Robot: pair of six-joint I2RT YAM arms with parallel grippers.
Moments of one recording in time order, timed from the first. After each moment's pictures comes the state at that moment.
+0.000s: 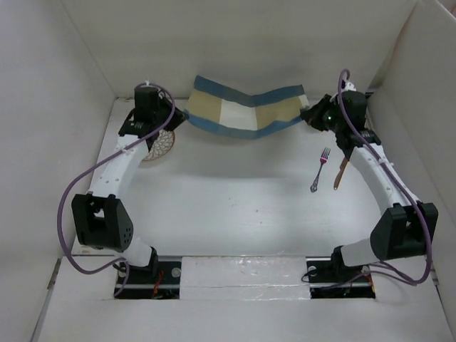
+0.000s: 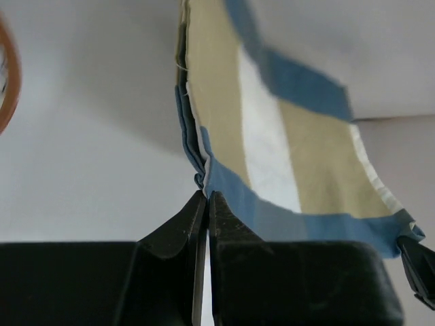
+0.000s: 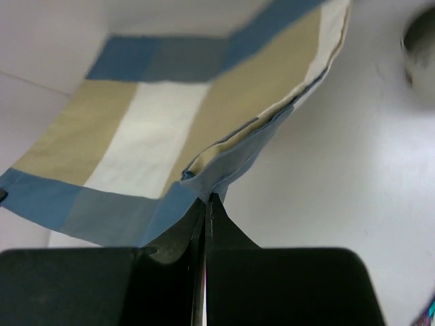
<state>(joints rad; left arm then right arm) -0.15 1.56 1.49 -0.40 0.15 -0.83 0.10 1.44 1.34 -0.20 -0.22 0.56</state>
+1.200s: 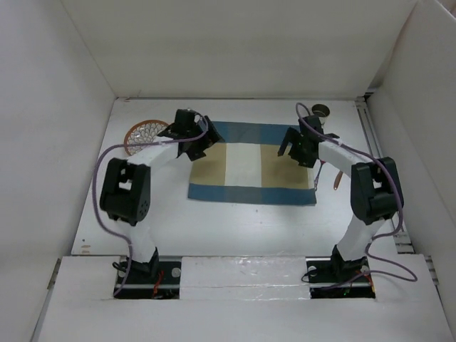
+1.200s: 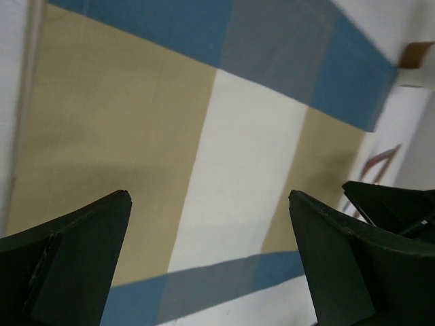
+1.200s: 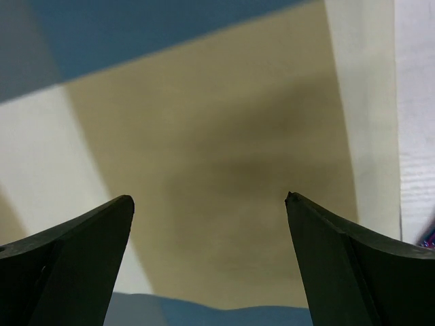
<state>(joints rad) -0.29 1.71 1.20 -0.21 0.22 -0.84 0.22 1.75 1.20 -0.34 0.00 0.62</state>
